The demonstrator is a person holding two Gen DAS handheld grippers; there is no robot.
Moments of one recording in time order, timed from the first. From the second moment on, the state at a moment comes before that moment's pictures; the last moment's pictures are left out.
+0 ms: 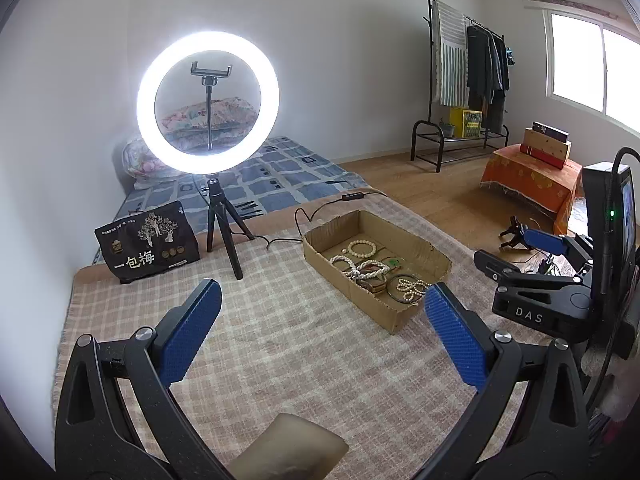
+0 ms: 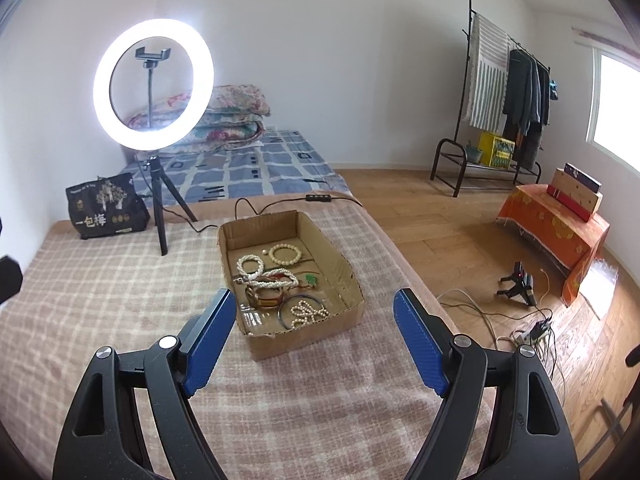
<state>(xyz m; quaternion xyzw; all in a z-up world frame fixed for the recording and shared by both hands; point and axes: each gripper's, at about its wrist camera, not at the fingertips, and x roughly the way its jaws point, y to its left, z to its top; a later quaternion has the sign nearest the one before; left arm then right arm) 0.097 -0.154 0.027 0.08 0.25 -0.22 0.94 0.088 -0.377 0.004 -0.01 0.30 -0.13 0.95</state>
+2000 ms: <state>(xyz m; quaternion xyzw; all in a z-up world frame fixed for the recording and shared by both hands) 0.079 -0.166 0.027 0.08 0.25 -0.24 0.93 0.093 -0.382 -0.006 0.03 0.32 -0.13 0.94</state>
